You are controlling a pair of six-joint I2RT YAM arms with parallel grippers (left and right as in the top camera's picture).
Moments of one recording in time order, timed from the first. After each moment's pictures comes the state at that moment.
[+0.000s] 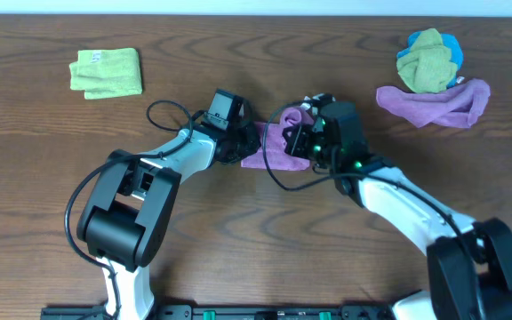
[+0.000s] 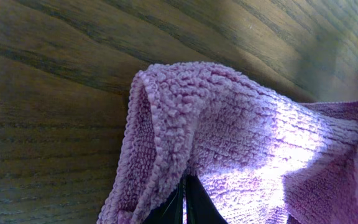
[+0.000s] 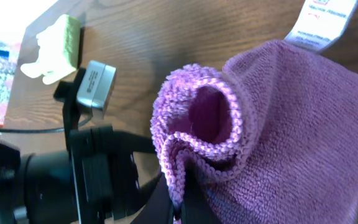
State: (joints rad) left arm -0.42 2.00 1.13 -0.18 0.36 -0.81; right arm 0.40 1.63 0.86 0.08 -0.28 0.70
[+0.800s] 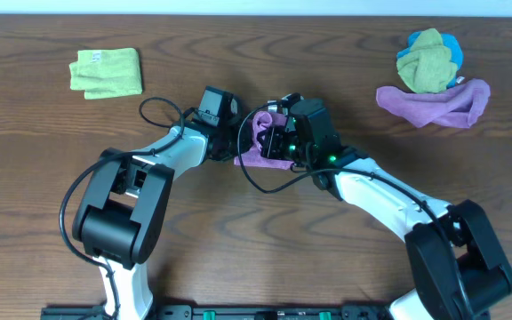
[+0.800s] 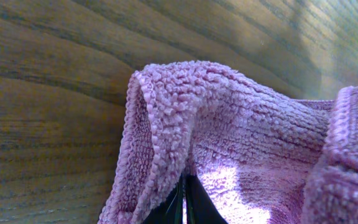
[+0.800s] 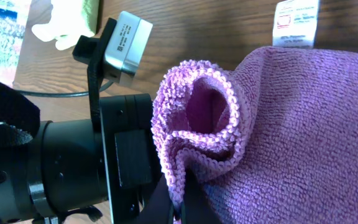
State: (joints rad) left arm -0.37 2.00 1.13 -0.20 0.40 -0.73; right arm 0.51 1.71 0.94 0.05 -0.30 0.69
